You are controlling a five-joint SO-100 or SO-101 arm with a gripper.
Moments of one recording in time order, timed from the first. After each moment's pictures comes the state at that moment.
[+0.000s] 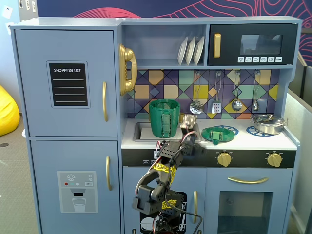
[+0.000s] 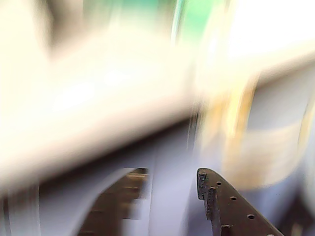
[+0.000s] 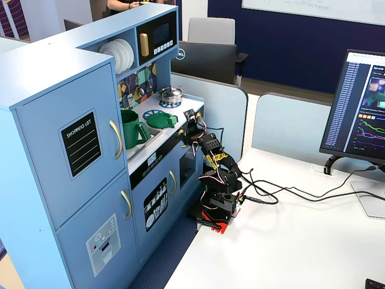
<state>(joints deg) 31.2 155.7 134.7 33.2 -97.9</state>
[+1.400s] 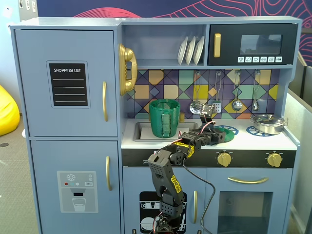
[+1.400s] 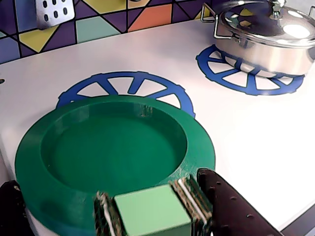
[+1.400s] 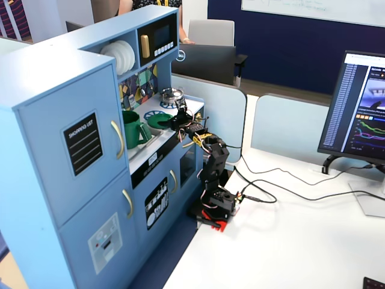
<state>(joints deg) 33.4 112.1 114.6 1.4 -96.7</state>
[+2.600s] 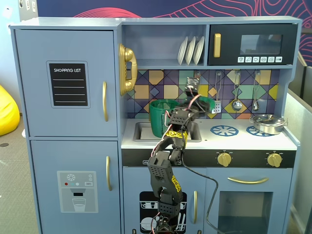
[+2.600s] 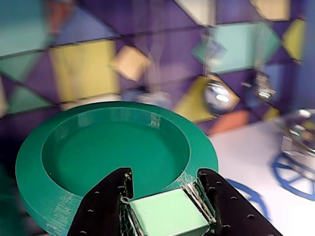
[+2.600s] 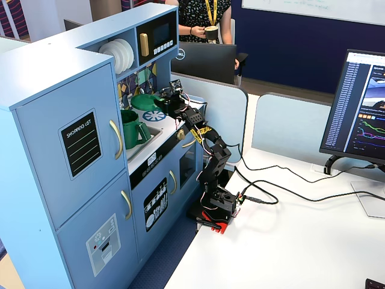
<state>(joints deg) 22.2 115.1 85.6 24.1 -93.1</state>
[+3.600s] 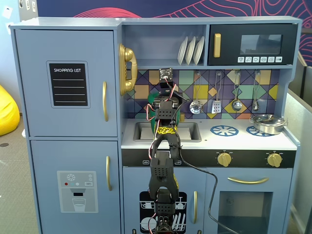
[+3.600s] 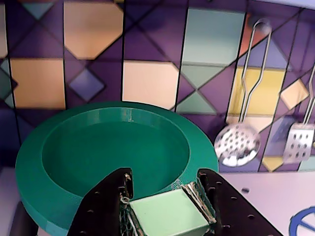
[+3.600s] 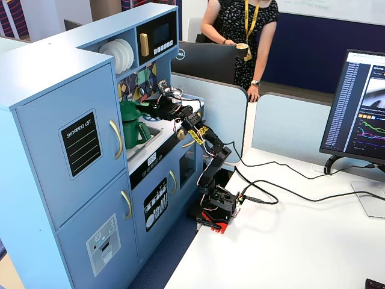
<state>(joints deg) 4.6 113.6 72.3 38.2 -98.6</state>
